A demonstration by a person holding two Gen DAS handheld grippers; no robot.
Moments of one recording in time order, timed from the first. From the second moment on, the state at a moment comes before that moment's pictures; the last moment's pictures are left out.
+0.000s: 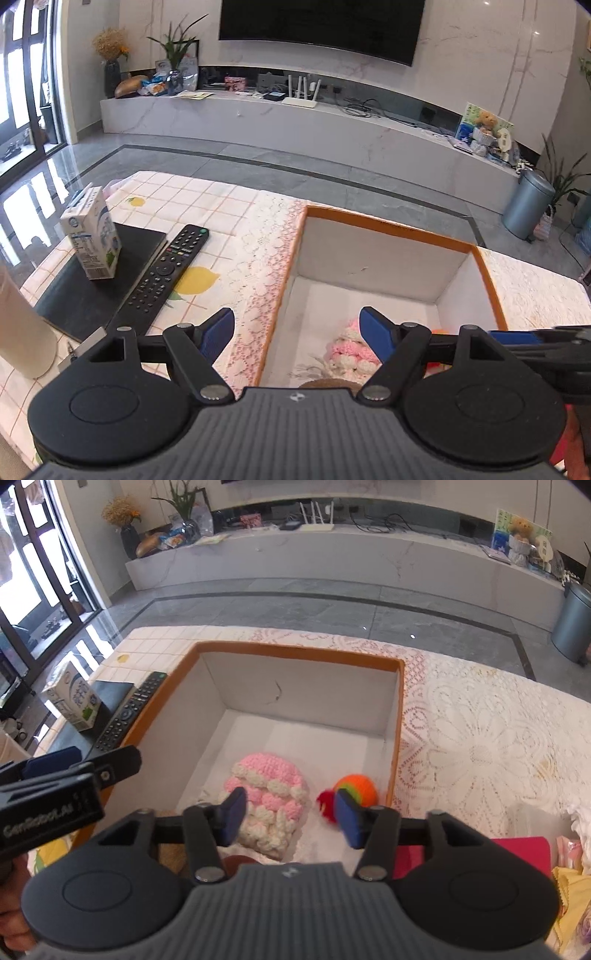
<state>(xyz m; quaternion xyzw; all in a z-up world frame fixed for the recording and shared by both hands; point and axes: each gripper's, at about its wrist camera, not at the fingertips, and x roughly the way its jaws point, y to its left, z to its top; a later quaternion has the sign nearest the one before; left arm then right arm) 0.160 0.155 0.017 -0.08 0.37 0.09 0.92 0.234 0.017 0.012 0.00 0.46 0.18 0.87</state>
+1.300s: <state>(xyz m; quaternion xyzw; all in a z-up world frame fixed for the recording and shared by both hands) 0.129 0.067 0.002 0.00 0.44 -0.04 0.90 0.119 -0.202 0.071 0.12 0.38 0.07 0.92</state>
